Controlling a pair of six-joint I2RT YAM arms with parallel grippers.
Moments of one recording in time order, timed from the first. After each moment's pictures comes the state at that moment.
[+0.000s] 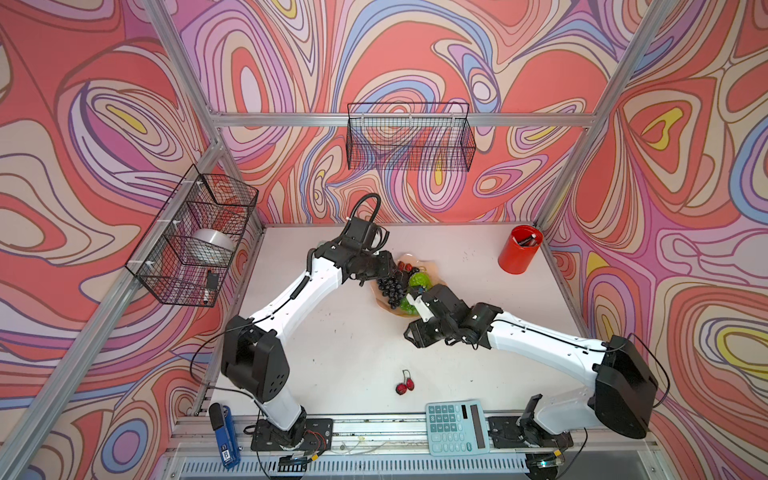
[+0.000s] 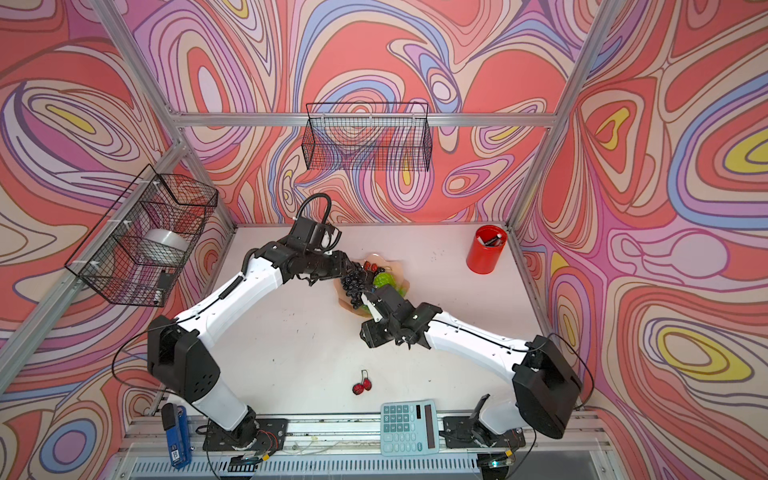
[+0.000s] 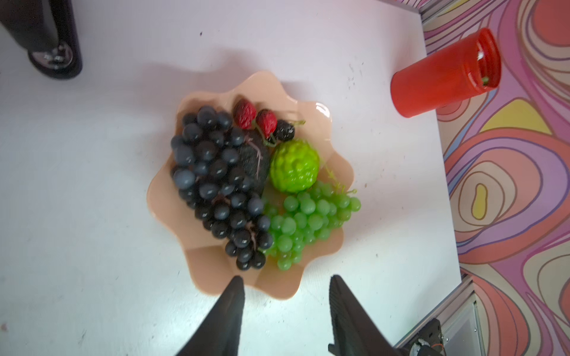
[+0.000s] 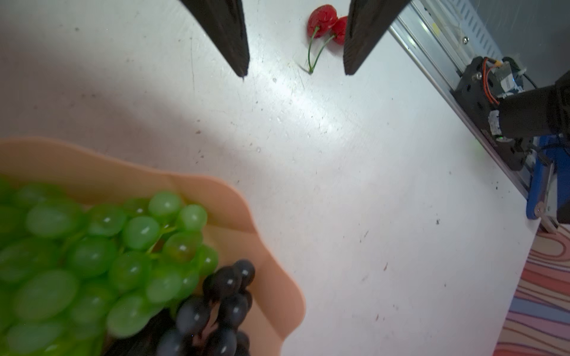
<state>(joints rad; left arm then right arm) -0.49 1.62 1.47 -0.73 0.22 -0.54 0.86 1.43 0.97 -0.49 -0.15 0.43</state>
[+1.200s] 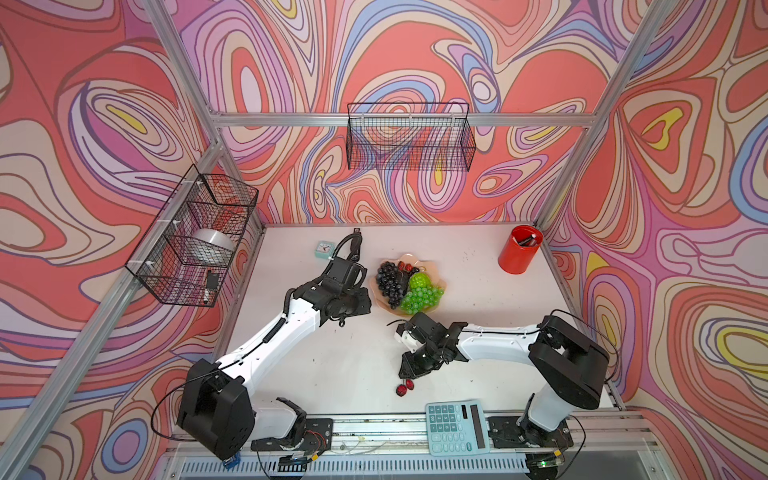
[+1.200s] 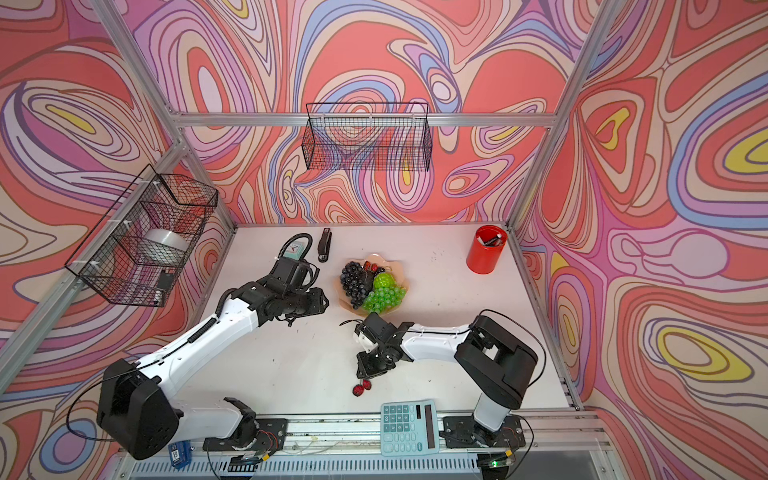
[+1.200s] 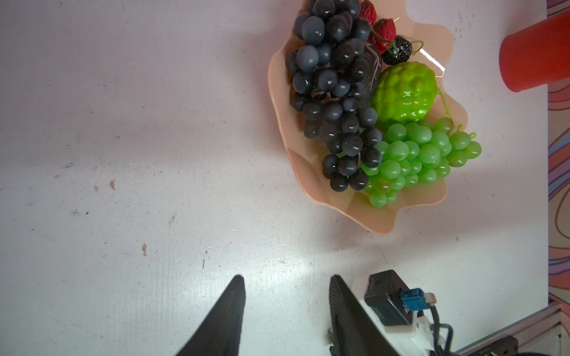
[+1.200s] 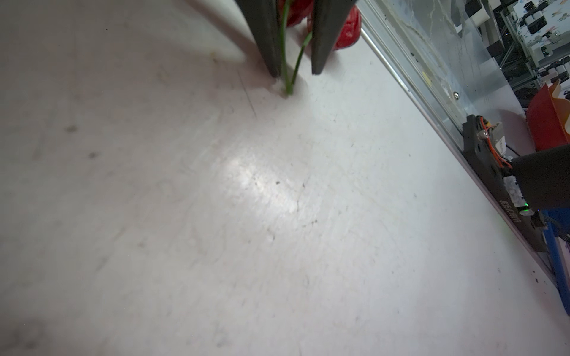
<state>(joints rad) -0.49 1.34 1.05 -0.70 0.06 -0.61 0.92 1.69 0.84 -0.31 -0.44 0.57</state>
